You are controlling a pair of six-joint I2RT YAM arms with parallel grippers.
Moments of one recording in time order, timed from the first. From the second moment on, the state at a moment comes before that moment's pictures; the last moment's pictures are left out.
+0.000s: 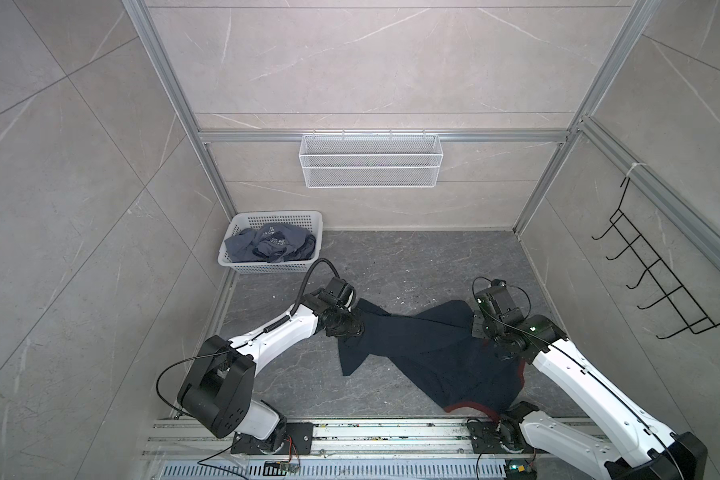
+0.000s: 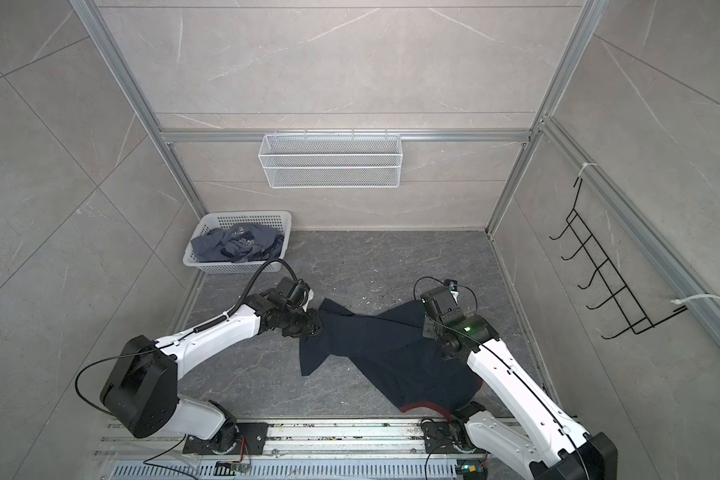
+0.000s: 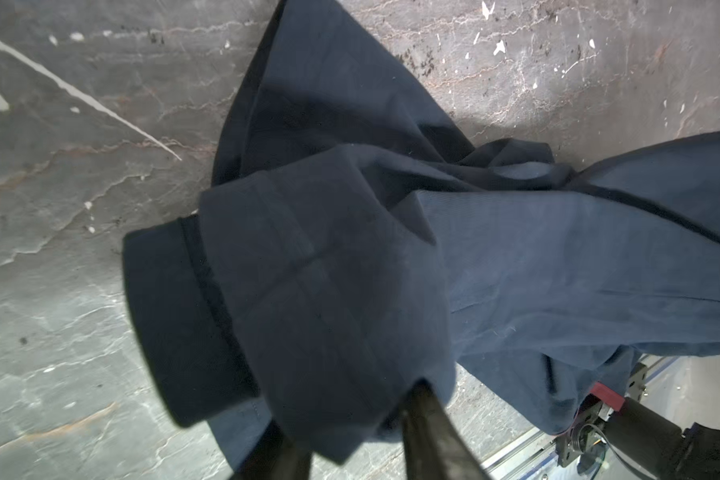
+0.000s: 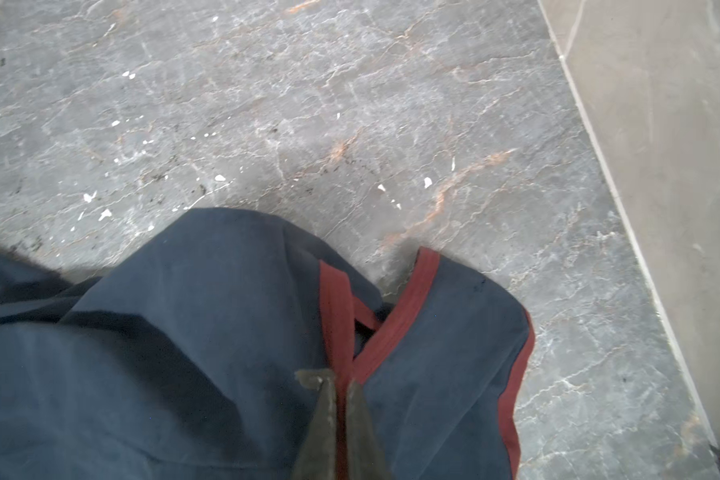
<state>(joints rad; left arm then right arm) -0.60 1.46 0.93 -0.57 0.25 -0.59 0.42 1.01 0.87 -0.89 0.40 0.52</state>
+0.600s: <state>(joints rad) -0.60 1.37 0.78 -0.34 0.33 -0.58 0.24 1.14 0.85 -0.81 0.28 0.52</state>
